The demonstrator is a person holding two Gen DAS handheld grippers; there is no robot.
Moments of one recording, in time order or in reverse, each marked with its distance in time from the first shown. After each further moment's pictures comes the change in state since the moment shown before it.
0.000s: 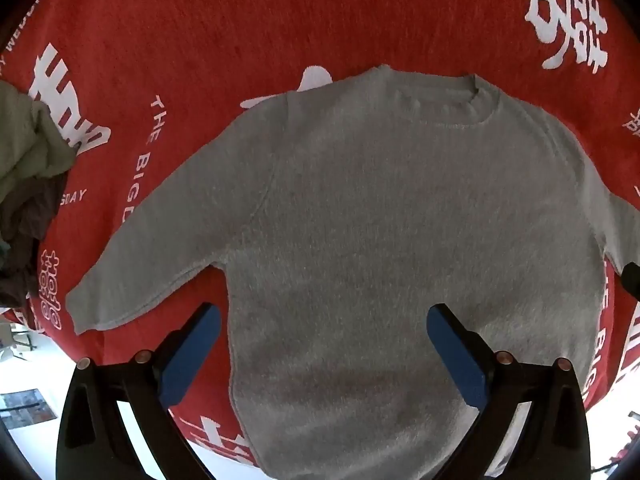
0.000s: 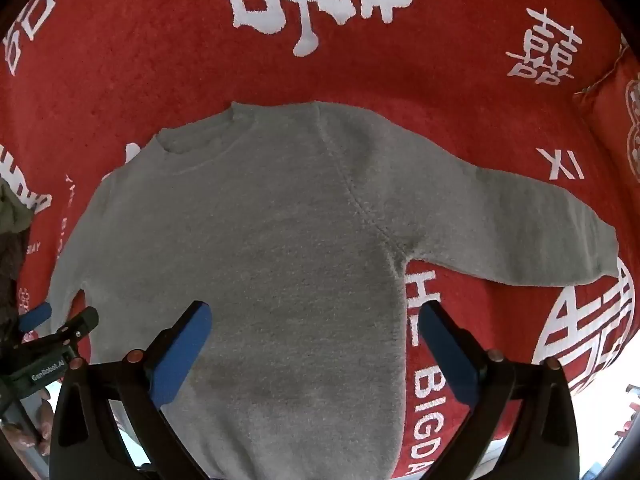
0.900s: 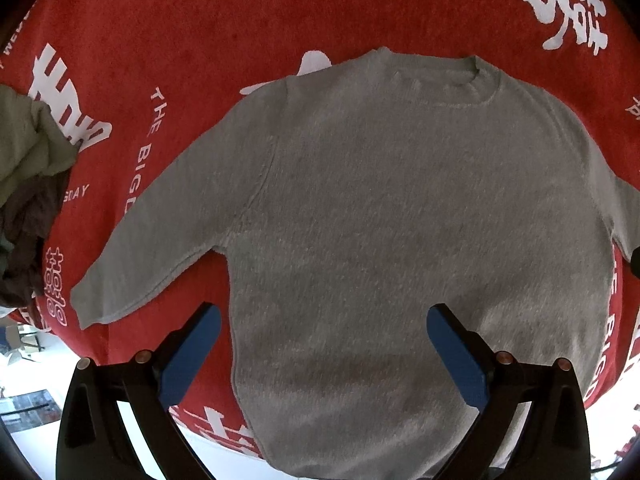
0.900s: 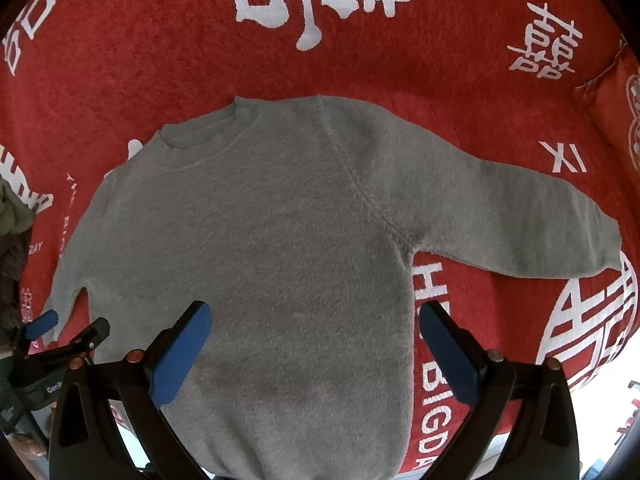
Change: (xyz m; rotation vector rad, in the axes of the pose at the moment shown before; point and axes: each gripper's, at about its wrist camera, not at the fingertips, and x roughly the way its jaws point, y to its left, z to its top) left arm 0.004 -0.004 -0.011 0.020 0.029 0.027; right arm 0.004 0.004 -0.012 0.008 -0.002 -0.006
